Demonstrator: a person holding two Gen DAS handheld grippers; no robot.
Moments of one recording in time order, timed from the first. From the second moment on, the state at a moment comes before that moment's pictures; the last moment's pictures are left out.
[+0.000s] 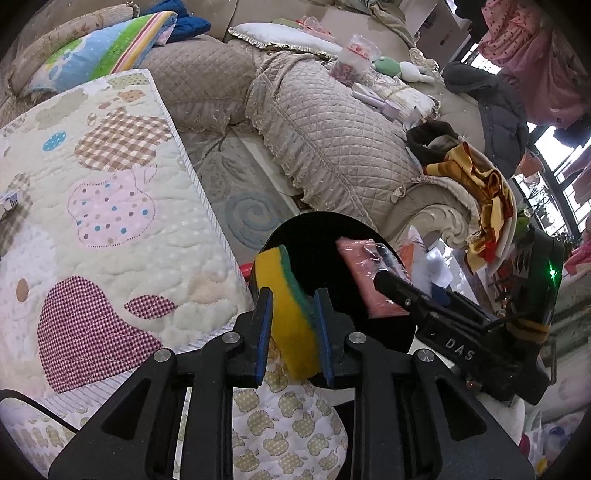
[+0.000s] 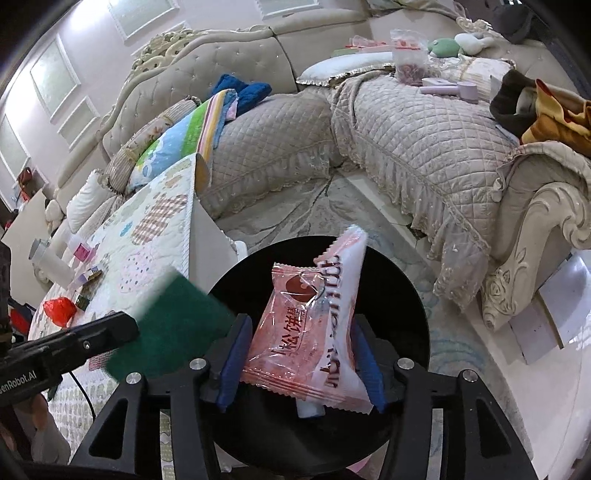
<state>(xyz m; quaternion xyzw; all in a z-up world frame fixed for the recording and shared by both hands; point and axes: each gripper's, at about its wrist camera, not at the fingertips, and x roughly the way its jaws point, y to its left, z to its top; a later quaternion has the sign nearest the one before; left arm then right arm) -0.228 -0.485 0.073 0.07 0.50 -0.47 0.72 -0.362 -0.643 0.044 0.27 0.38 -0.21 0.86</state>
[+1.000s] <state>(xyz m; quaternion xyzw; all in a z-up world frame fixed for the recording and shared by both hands) -0.209 -0.420 0.082 0.08 0.48 -0.41 0.77 -0.330 -0.602 0.047 0.25 0.40 -0.16 0.87</state>
